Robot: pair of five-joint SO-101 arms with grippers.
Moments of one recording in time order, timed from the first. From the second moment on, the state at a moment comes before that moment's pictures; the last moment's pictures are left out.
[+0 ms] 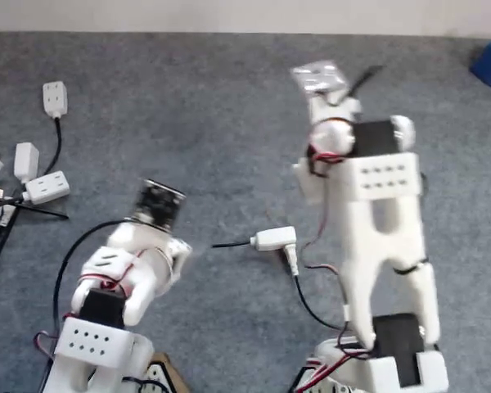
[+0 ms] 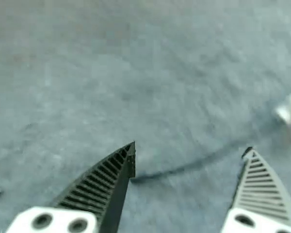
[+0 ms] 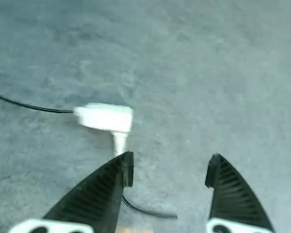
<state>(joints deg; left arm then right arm) 7.0 -78.1 81.3 48.7 -11.3 -8.6 -11.1 -5.2 99.5 8.0</state>
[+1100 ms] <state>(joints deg) 32.7 12.9 7.8 69.3 -33.8 15.4 -37.2 54.2 58.1 14.1</state>
